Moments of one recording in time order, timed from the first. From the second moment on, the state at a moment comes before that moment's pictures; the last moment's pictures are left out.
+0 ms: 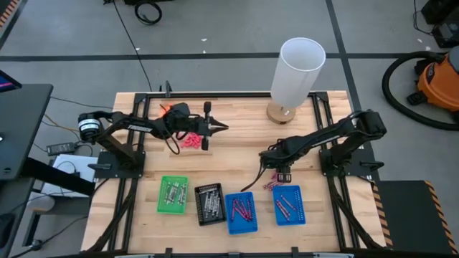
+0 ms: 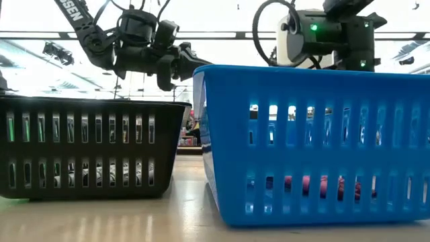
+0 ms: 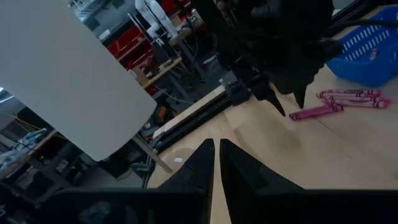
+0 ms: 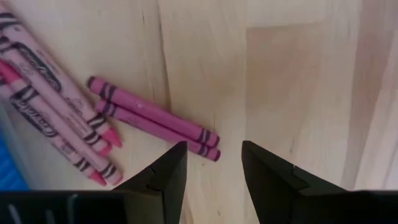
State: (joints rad) left arm 0.38 1.52 0.62 0.85 0.40 0.67; right arm 0.12 1.59 0.89 -0.88 0.11 0.21
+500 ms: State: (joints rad) left arm 0.38 1.52 0.62 0.84 0.39 0.65; right arm 0.12 1.64 0.89 -0.83 0.11 0.18
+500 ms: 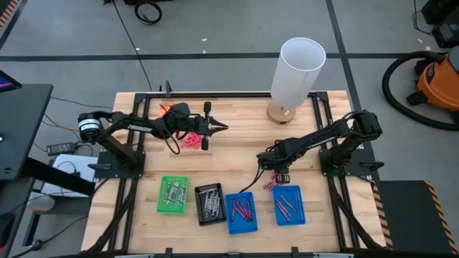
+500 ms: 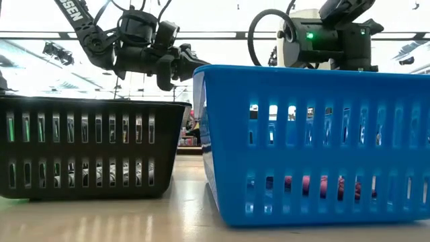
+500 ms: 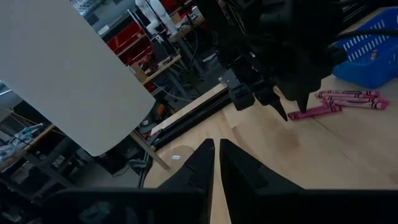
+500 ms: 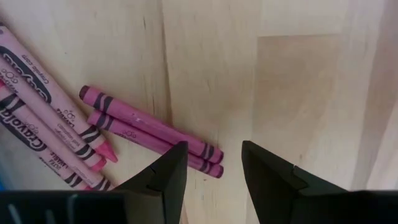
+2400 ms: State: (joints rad) left arm 0.38 1.52 0.62 0.82 0.39 0.64; right arm 0.15 1.59 0.83 -0.74 0.09 -0.02
